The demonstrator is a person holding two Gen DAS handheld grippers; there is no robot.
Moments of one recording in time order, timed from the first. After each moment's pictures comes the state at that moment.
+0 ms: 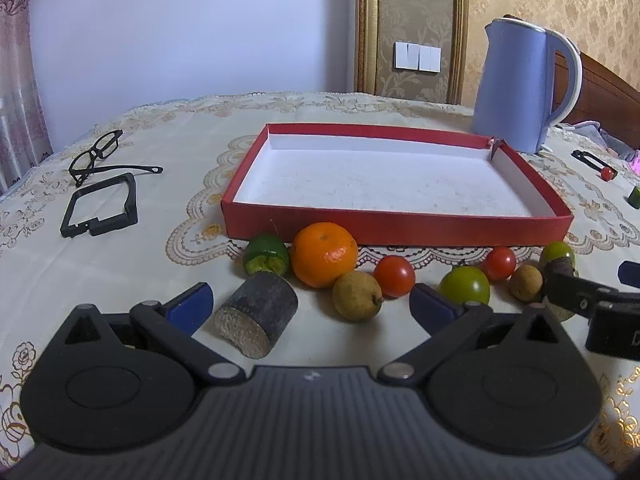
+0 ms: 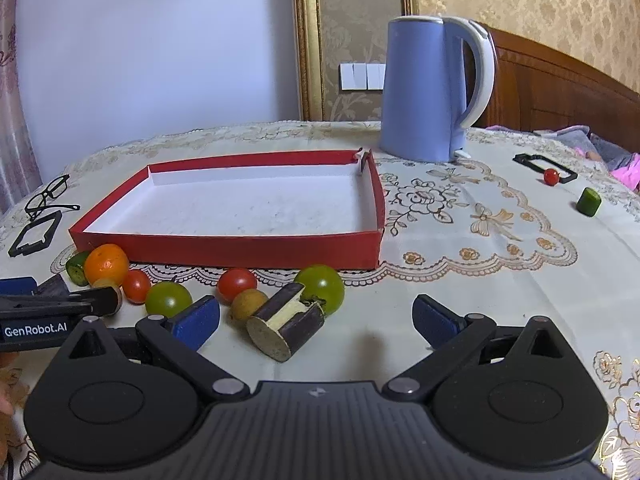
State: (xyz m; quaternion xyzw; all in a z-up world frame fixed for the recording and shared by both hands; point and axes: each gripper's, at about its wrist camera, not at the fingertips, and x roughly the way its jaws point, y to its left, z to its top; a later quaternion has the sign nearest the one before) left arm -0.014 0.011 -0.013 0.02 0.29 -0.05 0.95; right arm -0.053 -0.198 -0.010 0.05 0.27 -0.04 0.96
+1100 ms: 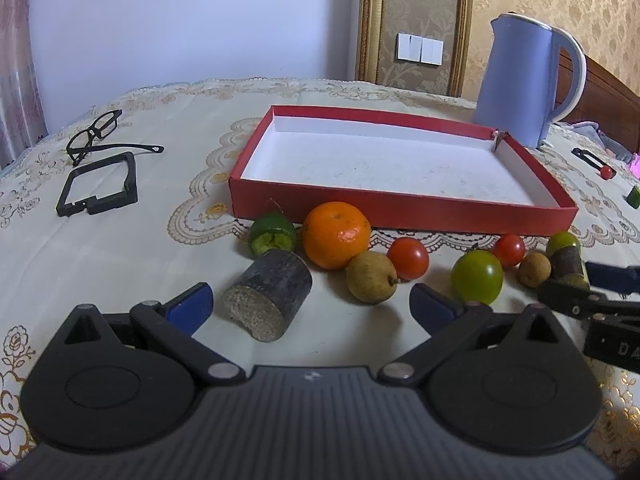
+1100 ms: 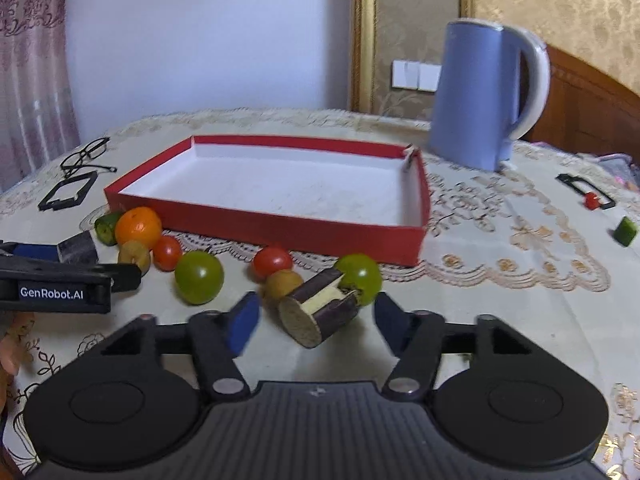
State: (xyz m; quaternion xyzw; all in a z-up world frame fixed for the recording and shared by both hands) left arm -0.012 0.025 -0.022 0.01 0.31 -0.06 0.95; right arm -0.047 -0.190 -0.017 0.00 0.28 0.04 0.96
